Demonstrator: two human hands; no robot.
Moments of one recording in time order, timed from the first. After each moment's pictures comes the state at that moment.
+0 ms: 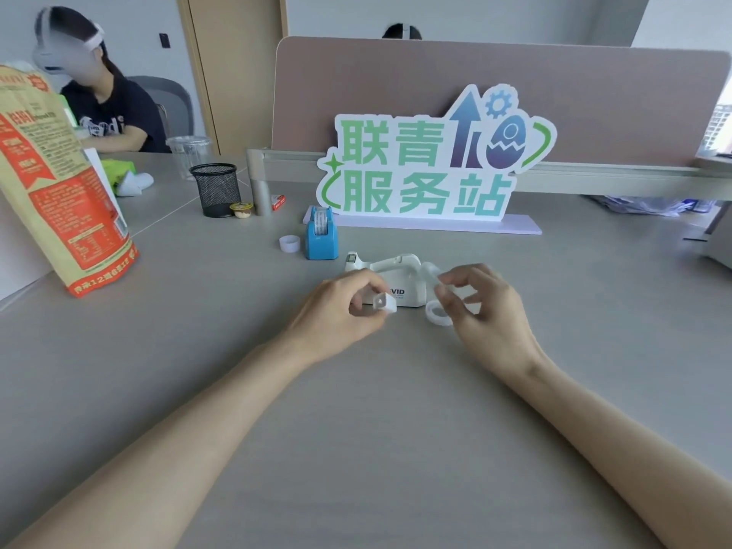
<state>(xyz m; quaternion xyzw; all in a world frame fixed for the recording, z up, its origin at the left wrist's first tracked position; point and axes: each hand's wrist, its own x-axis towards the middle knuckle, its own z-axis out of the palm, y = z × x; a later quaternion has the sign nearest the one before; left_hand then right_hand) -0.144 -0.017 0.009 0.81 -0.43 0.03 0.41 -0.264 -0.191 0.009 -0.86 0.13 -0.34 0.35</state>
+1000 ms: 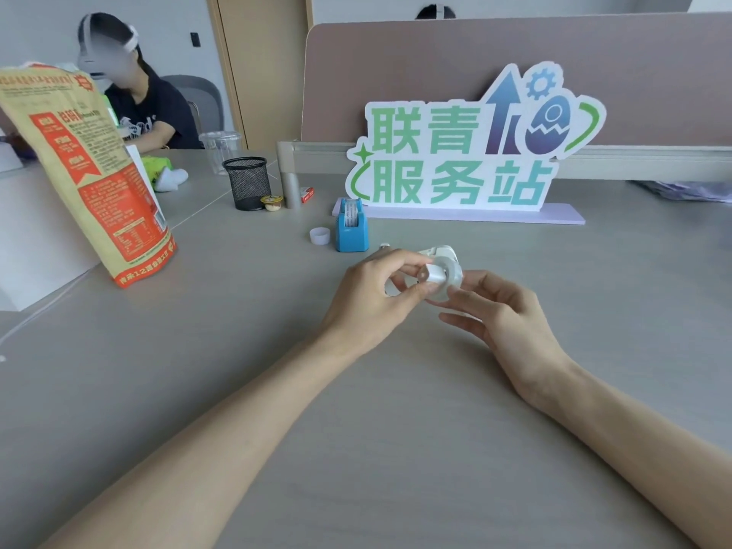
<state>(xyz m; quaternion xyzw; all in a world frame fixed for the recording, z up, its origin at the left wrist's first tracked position) -0.155 -0.024 0.018 0.74 -0.43 0.08 0.51 -0.265 -0.153 0.016 -0.68 0.11 -0.22 0.70</state>
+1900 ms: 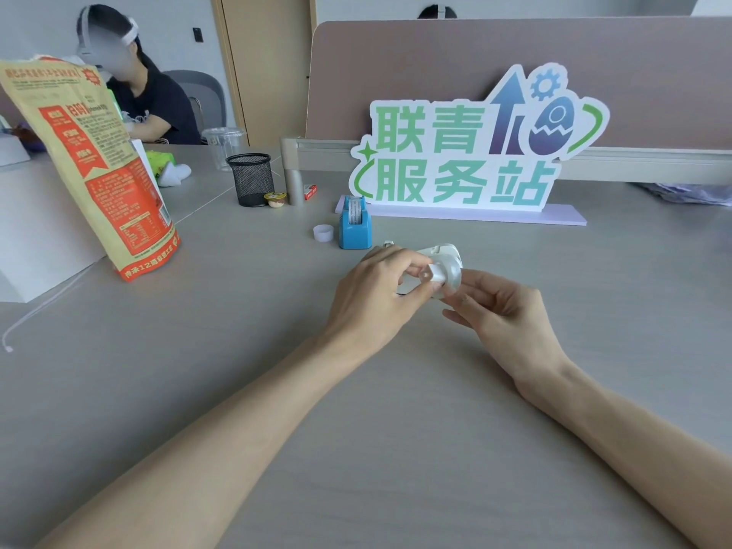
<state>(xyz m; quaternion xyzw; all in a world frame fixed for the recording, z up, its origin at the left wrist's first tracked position) -0.157 -0.024 0.014 0.78 -0.42 0.18 0.43 -0.267 -0.147 0.015 -0.73 0.08 -0.25 0.63</state>
